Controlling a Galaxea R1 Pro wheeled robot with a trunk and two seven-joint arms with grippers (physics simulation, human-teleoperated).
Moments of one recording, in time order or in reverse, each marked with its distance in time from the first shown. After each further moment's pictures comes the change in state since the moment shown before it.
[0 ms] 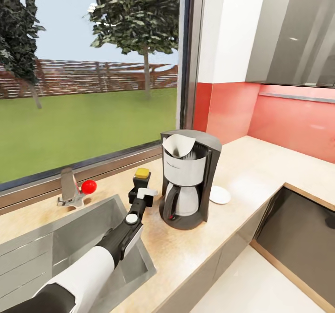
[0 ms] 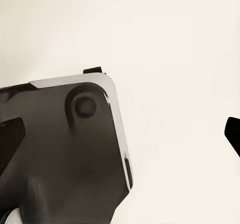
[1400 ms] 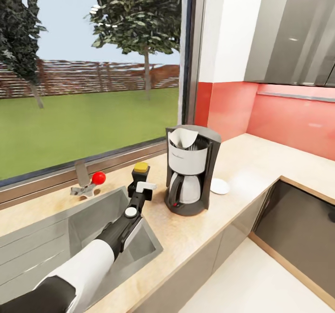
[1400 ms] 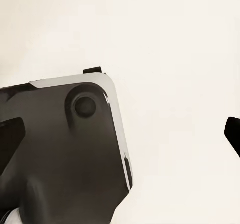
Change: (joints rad) left arm -0.040 0.005 0.007 -0.004 0.005 0.002 -0.001; right arm 0.000 0.000 -0.001 0.000 0.000 0.000 0.000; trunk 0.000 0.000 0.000
